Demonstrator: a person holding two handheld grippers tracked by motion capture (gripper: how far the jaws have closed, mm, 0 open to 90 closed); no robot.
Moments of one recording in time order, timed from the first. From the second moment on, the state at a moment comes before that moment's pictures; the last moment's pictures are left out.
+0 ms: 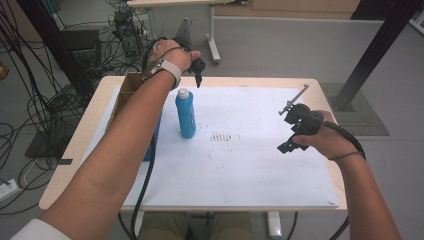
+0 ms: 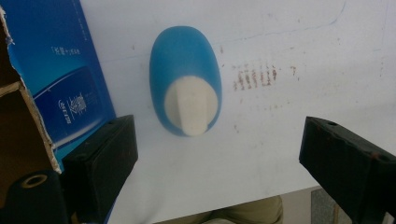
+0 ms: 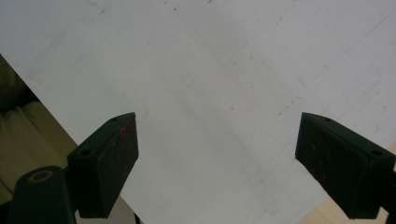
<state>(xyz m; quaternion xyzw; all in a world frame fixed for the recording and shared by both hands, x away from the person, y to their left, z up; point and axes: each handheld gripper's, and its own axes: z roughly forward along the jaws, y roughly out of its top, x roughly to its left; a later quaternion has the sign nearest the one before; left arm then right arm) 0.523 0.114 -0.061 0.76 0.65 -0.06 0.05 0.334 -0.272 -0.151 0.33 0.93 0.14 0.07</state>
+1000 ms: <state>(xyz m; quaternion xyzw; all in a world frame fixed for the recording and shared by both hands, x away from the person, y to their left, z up) 0.521 0.109 -0.061 0.76 0.64 -0.05 0.05 0.334 -0.271 -0.150 0.33 0.93 0.14 0.07</state>
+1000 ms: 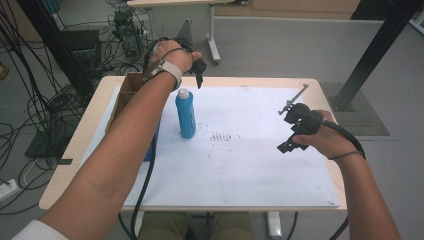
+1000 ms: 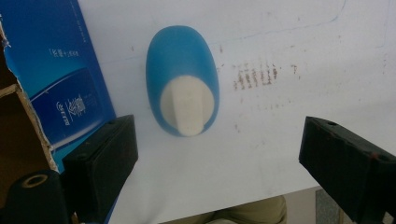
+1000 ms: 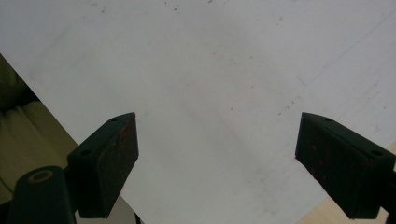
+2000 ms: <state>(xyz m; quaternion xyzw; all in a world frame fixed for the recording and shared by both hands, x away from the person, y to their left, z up) 0.519 0.112 -0.060 0.76 0.65 -0.05 0.05 0.334 -0.270 -0.148 0.33 0.93 0.14 0.07</state>
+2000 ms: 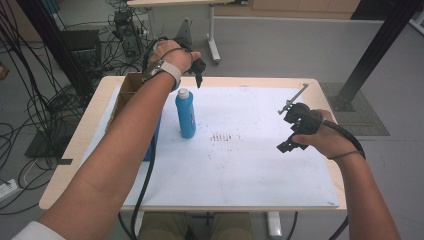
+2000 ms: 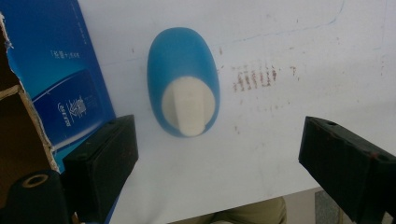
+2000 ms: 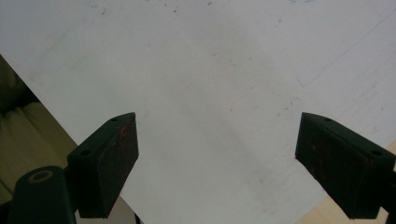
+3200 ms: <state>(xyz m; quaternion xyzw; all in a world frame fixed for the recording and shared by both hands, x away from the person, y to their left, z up) 0.525 0.117 -0.096 0.76 0.64 -0.06 0.05 0.330 -0.272 -0.154 0.33 0.93 0.15 0.07</state>
